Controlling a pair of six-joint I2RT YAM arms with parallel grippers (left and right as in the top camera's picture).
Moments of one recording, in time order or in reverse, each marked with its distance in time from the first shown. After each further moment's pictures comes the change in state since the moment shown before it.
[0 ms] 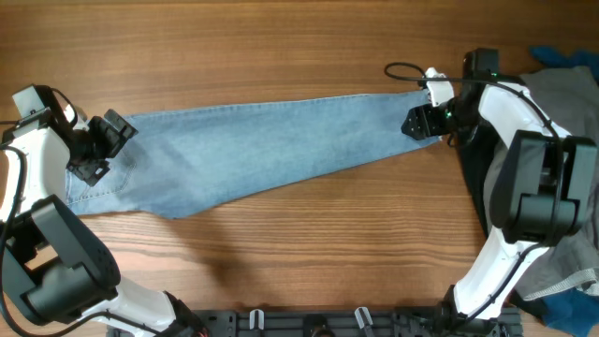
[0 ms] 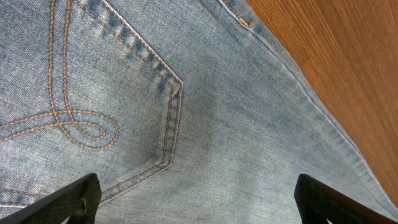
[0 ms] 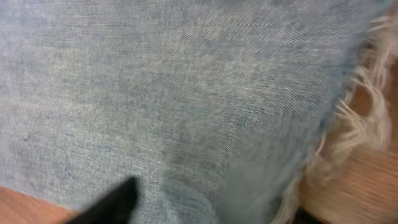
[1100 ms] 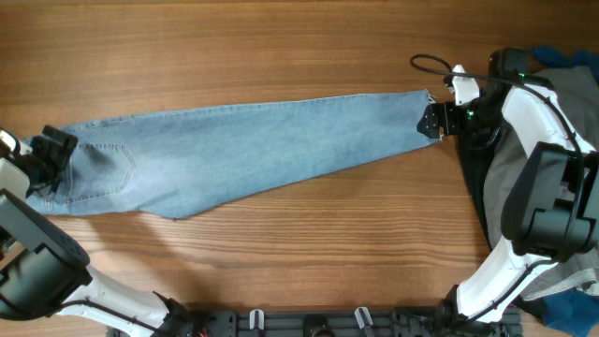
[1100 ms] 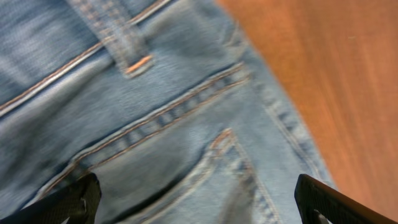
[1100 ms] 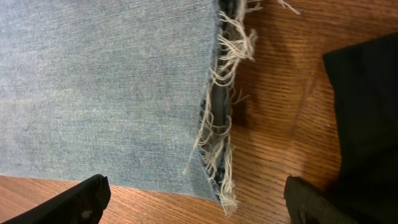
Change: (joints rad) left arm 0.278 0.137 -0.031 0.364 0.055 0.000; right arm -0.084 -0.082 -0.004 -0.069 0.038 0.072
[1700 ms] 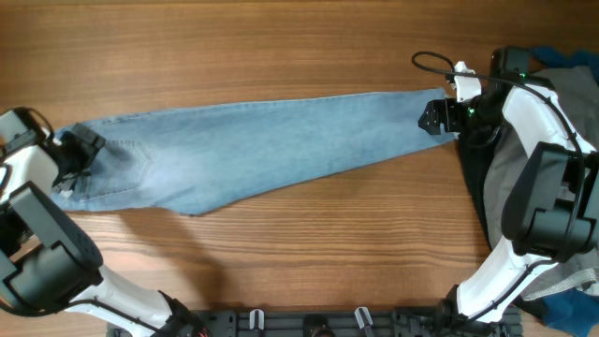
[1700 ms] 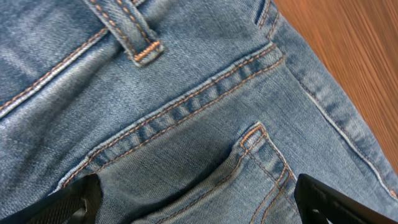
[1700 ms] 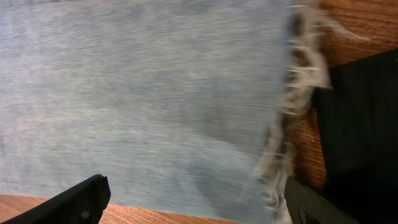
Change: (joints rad) left arm -0.129 -0.027 -0.061 -0.017 -0.214 -0.013; right arm -0.006 0.000 0.000 0.043 0.000 0.019
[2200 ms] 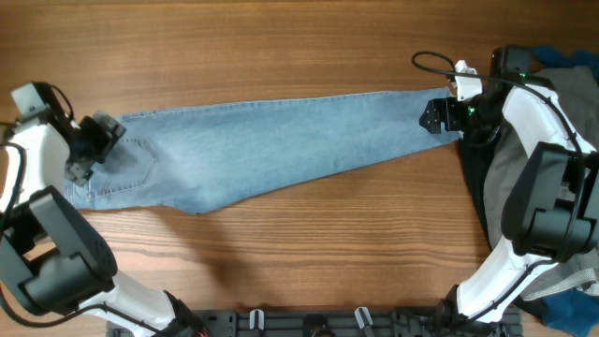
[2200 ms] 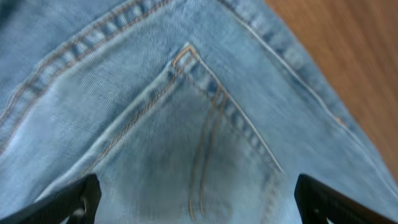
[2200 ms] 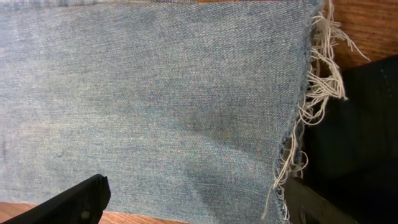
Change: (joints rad) left arm -0.146 -0.060 0.087 -0.251 -0.024 -0.047; right arm 0.000 0.000 0.000 0.016 0.008 -0.005
